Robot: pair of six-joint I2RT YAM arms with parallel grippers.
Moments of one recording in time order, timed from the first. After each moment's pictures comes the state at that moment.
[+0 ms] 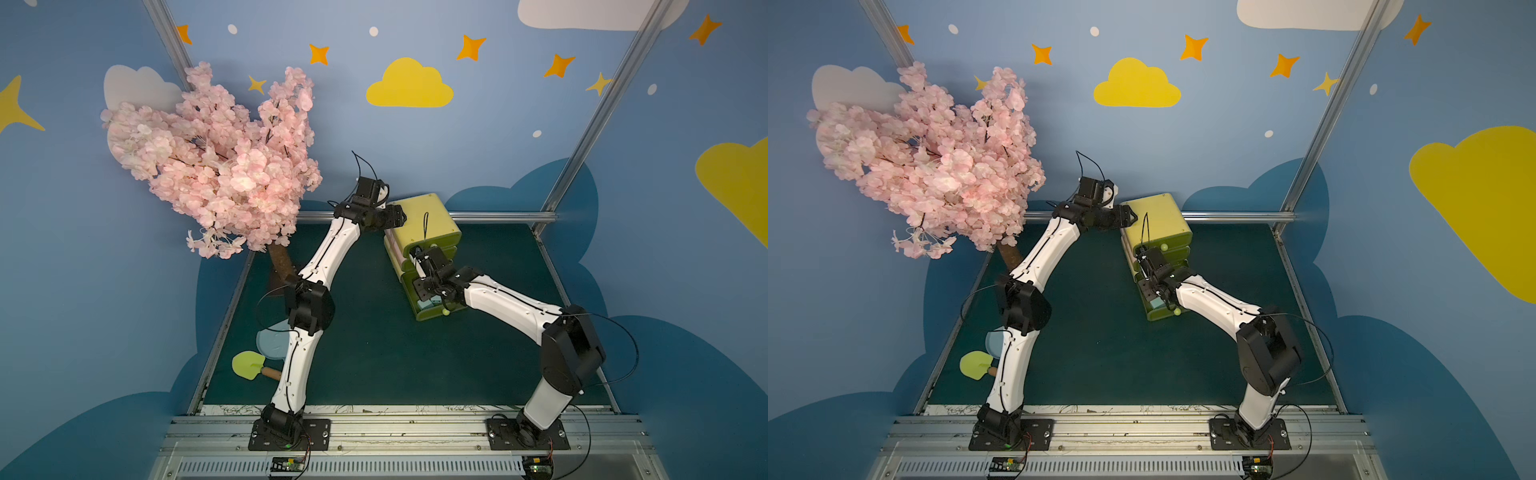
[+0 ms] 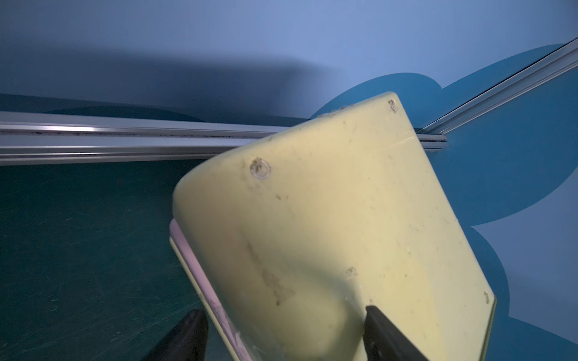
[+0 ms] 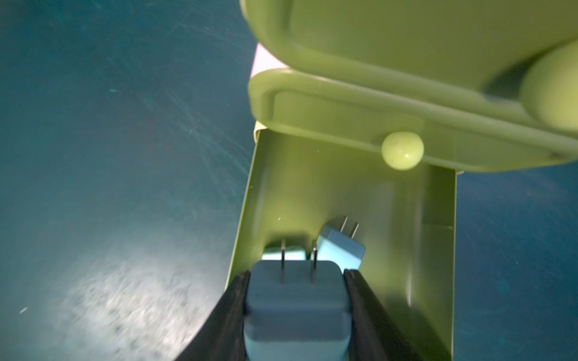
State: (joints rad) left arm -0.35 2.38 2.51 -0.83 0.28 -0.41; right arm 0.73 1.75 1.34 -0.48 0.23 0.04
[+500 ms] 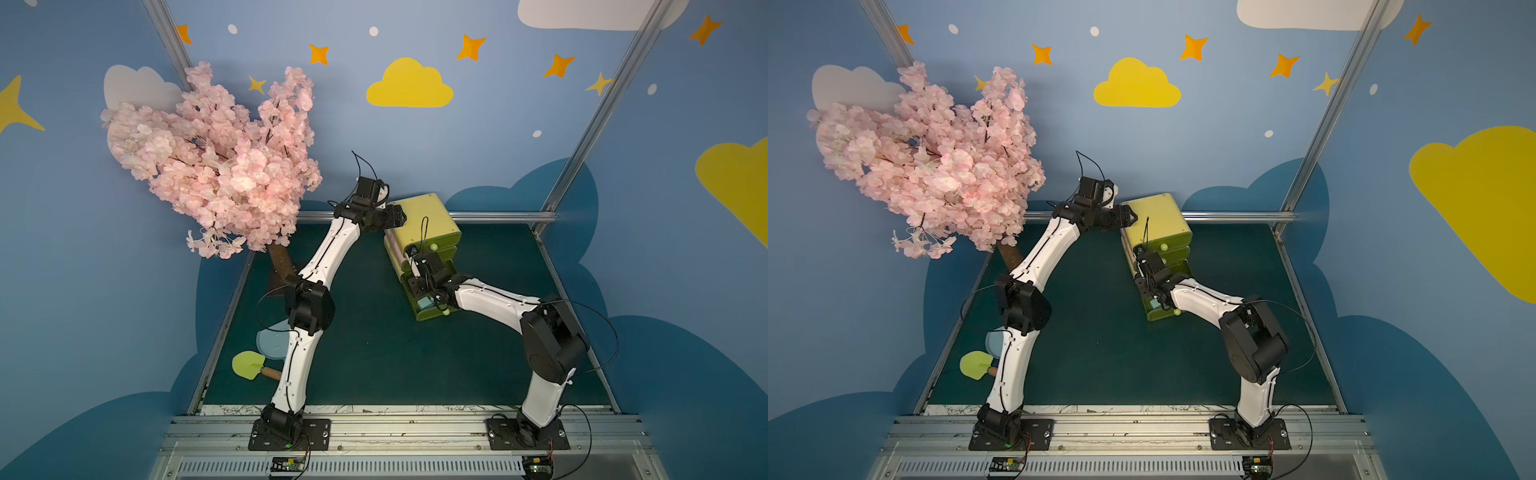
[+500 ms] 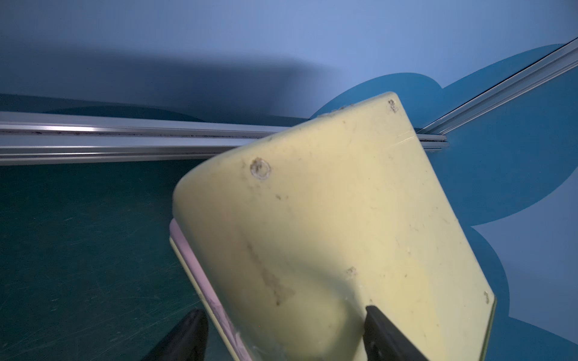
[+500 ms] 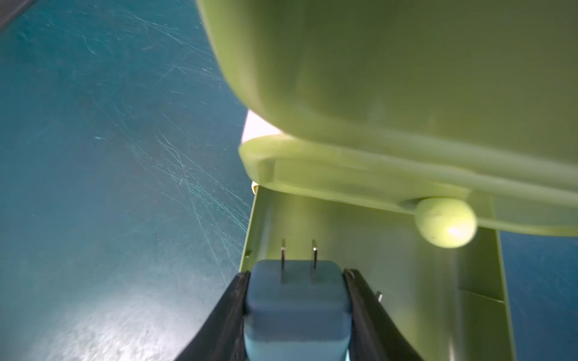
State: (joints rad) left arm -0.35 2.38 2.51 -0.83 0.28 -0.41; right arm 0.71 1.84 1.26 -0.20 0.22 0.04
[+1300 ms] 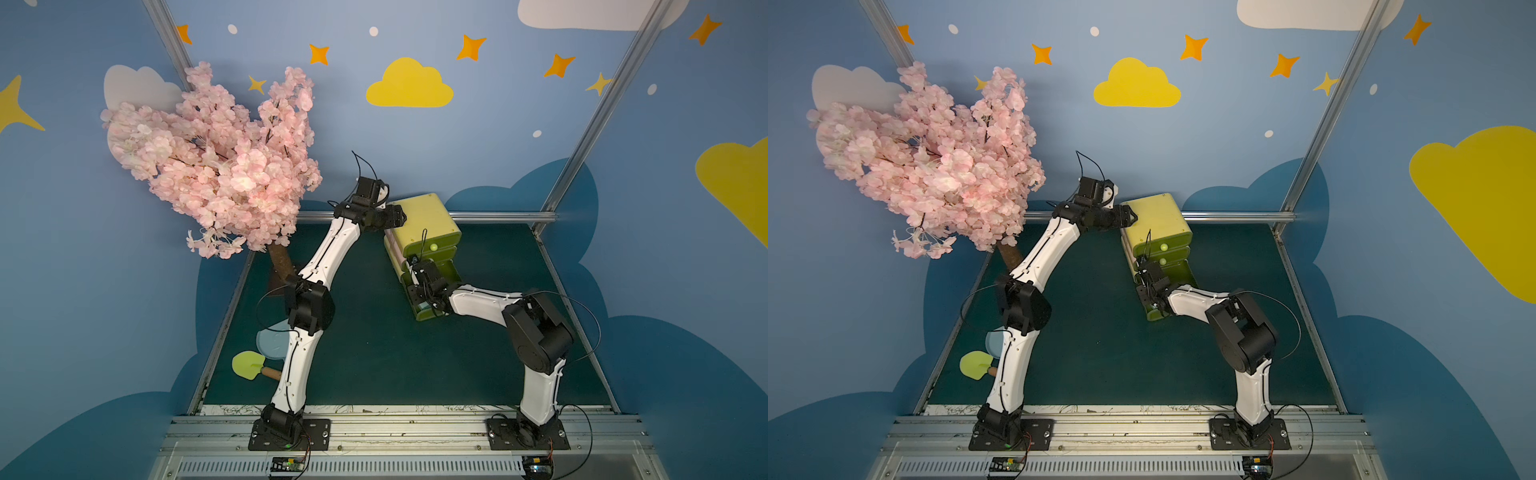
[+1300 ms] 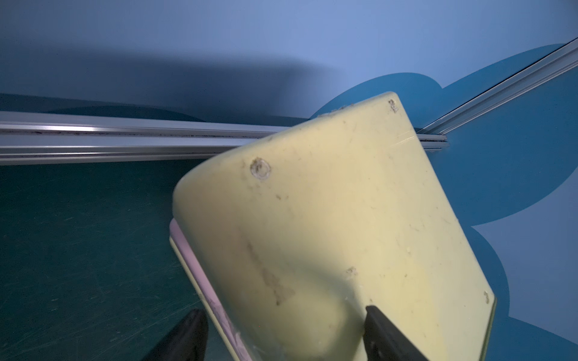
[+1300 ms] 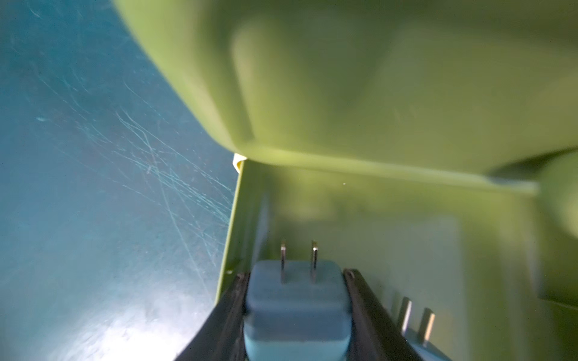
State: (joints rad) left arm -0.35 2.38 2.51 -0.83 0.28 -0.41; right arm 0.69 1.94 1.19 -0.06 0.21 0.10
